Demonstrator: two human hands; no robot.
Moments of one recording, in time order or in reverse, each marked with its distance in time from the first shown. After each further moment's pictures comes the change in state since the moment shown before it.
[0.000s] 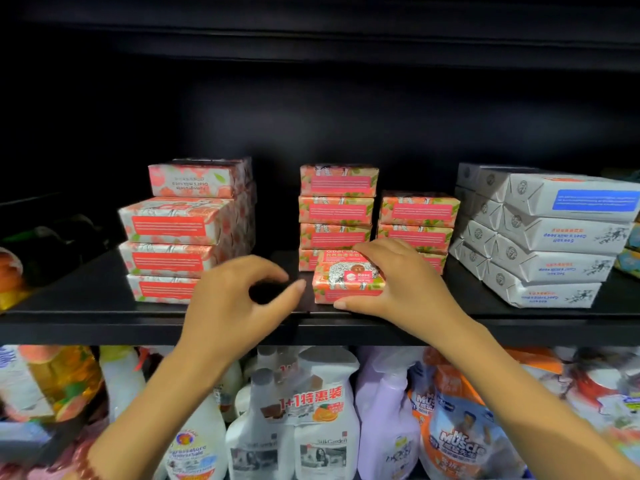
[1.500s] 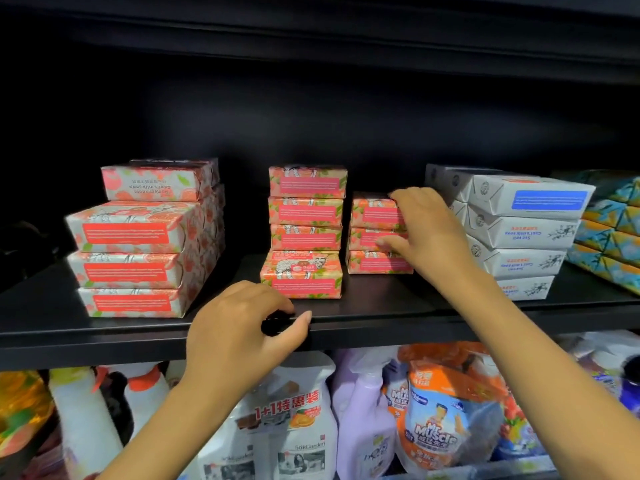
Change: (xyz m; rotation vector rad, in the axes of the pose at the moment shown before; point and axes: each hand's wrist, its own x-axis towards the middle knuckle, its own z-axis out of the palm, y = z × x) left_hand -0.015 0.012 0.031 0.103 -0.038 0.103; right_hand 0.032 0.050 -0.043 -0.387 0.171 0.204
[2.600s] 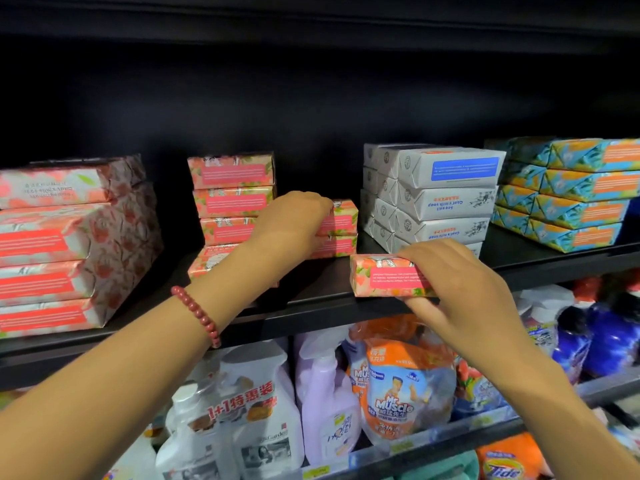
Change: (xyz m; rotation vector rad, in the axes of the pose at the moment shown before) left_hand 0.135 0.070 0.077 0.416 -0.430 0.221; right_hand -0.130 0.044 -0.043 0.079 0.112 -0.094
